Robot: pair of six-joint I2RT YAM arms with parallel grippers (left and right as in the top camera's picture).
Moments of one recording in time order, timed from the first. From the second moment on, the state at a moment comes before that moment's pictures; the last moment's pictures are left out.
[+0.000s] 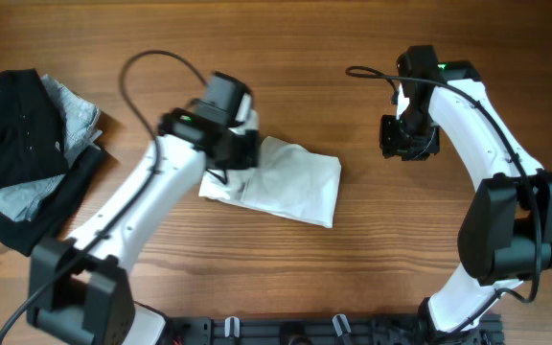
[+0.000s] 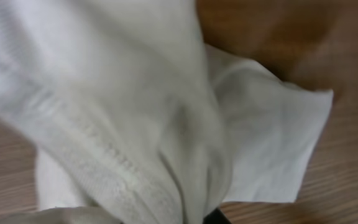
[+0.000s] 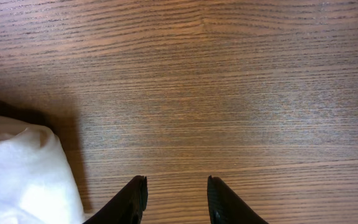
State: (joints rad) left arm -0.44 1.63 1.23 -0.83 0.14 -0.38; right arm 0.10 1.88 1.46 -1.19 -0.02 0.22
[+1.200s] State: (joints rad) left arm -0.61 1.70 1.44 -0.94 0.08 -0.46; right arm 0.11 1.88 1.39 -1.14 -0.14 0.13
